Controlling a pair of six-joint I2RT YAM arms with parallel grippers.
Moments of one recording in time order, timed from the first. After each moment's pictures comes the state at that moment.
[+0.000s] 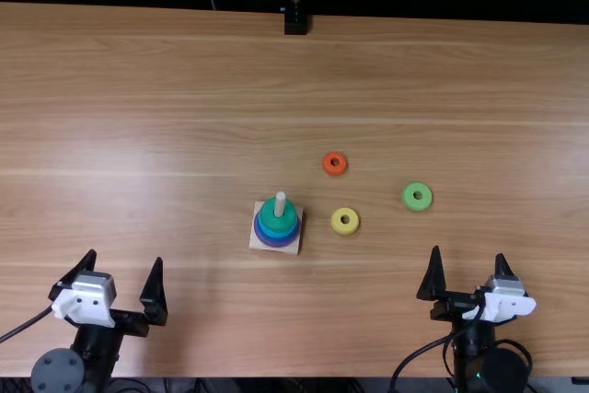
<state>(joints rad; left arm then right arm) -0.04 0.01 0.19 -0.32 0.11 -0.14 0.07 0.01 0.02 -0.04 0.15 0.05</state>
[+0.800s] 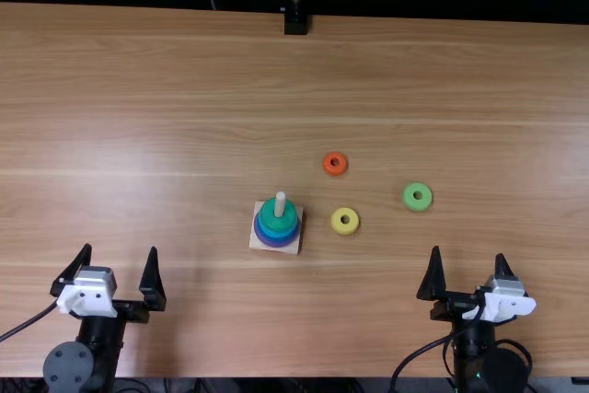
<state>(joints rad) -0.04 0.01 0.04 -0.11 0.03 -0.12 0.07 0.01 0.02 -0.04 0.15 0.05</state>
